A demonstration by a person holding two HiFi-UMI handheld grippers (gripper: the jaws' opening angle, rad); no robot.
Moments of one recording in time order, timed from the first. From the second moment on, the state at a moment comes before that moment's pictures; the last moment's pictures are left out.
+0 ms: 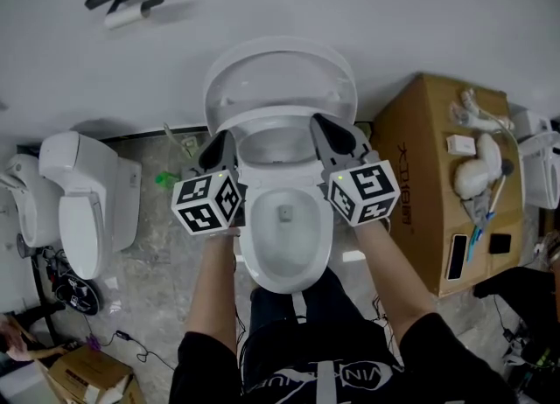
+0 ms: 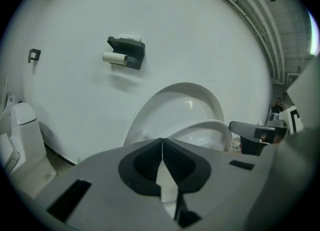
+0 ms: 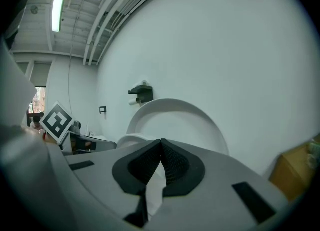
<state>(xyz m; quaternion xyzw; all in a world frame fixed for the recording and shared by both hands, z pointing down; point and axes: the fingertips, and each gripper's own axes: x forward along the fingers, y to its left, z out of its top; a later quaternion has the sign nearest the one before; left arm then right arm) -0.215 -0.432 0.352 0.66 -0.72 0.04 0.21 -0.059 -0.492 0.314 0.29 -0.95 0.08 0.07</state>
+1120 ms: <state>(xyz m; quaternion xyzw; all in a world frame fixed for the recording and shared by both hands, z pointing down) -0.222 -0.450 0.350 0.67 -0.71 0.04 0.22 -0.050 -0.513 0.324 0.31 -0.94 0.12 0.06</state>
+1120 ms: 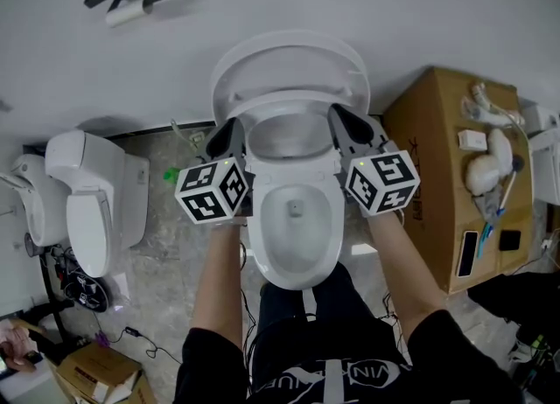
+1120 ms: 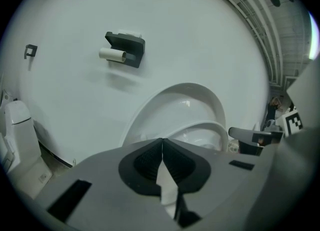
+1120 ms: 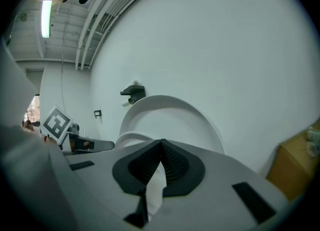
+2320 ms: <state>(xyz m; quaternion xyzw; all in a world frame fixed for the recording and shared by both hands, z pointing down) -0.167 -0.339 0.257 0.73 -0.68 0.02 0.08 -0.025 -0.388 0.249 0.24 -0.97 0.05 0.04</state>
